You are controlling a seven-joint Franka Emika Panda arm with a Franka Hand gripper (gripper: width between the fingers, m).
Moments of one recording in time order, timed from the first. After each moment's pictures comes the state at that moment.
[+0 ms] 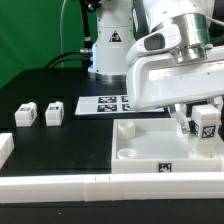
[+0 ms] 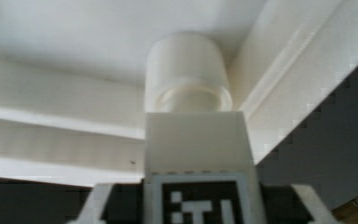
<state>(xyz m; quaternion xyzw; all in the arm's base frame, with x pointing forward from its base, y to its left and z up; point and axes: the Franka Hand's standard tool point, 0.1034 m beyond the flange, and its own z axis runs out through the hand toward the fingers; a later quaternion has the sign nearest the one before) 0.588 0.117 0.064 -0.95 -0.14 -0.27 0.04</state>
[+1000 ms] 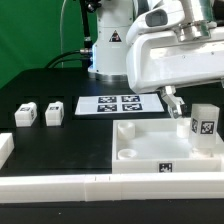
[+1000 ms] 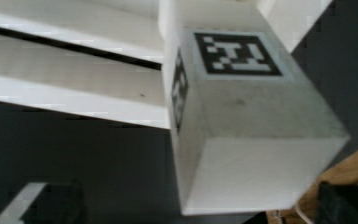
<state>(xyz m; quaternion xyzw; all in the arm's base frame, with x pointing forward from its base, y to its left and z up) 0.599 0.117 0.099 -0.95 -0.15 -0.29 0.04</state>
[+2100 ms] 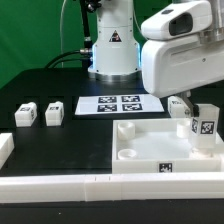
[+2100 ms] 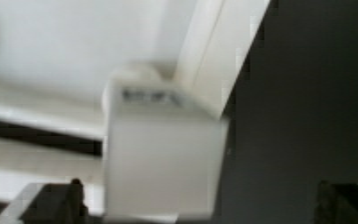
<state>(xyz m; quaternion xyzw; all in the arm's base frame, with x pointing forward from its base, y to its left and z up) 0.604 0.129 0.103 -0.98 -0.15 -0.06 0.07</state>
